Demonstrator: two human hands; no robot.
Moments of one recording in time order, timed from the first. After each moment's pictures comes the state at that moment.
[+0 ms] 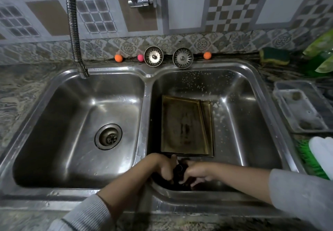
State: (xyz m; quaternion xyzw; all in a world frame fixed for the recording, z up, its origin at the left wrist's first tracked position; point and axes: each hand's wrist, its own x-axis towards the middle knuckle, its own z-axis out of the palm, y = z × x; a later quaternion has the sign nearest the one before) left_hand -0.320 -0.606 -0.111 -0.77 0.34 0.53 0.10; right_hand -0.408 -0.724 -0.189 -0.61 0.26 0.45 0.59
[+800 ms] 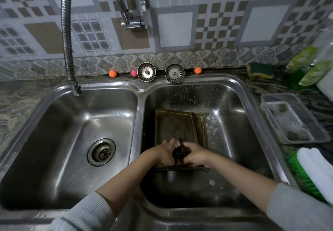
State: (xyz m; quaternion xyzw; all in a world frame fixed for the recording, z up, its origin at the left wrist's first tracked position) left_hand -0.287 -0.649 -0.094 -0.84 0.33 0.43 -0.04; right_hand -0.373 -0.778 -0.141 -0.73 0.26 0.25 0.59
